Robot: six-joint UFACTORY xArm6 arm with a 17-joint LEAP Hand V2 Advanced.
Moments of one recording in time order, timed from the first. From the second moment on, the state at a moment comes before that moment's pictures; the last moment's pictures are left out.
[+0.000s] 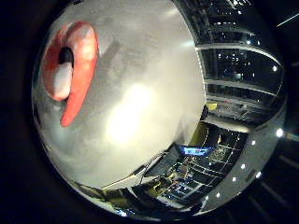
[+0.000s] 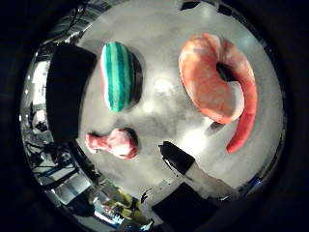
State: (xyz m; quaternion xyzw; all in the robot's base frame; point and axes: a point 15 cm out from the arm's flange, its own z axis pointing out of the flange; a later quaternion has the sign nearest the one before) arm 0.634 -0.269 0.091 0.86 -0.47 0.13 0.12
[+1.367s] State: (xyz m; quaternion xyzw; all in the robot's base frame) arm 0.575 -0.360 0.158 0.77 -0.62 0.12 0.08
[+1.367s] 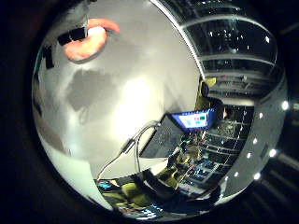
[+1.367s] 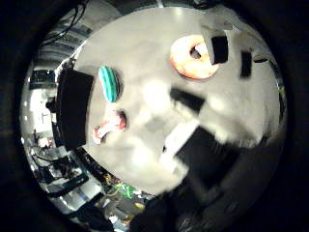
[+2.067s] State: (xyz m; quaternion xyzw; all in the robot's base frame) arm 0.582 -0.357 0.116 0.77 -0.61 0.13 0.13
